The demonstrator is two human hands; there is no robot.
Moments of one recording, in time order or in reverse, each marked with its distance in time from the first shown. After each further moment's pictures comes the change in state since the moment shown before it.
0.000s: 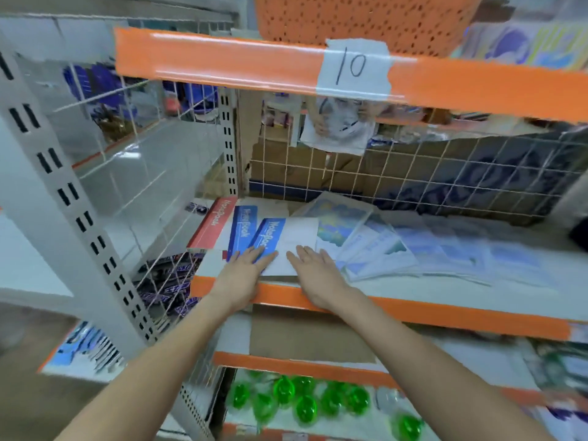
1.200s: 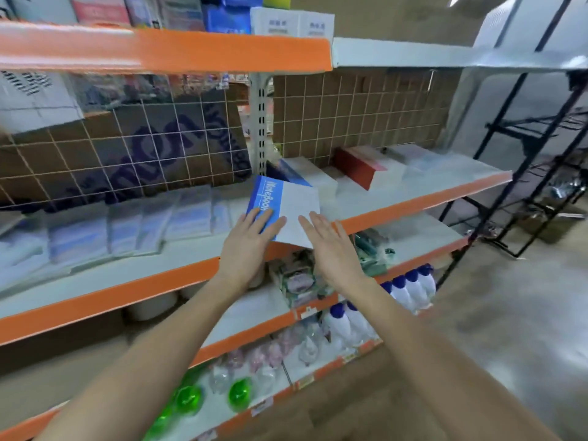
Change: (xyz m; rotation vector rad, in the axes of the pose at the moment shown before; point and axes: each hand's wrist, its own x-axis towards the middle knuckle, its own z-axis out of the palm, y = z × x) left_hand 0.067 0.616 -0.004 -0.188 0.391 0.616; right_hand -0.434 0.451 0.061 -0.027 0.364 0.583
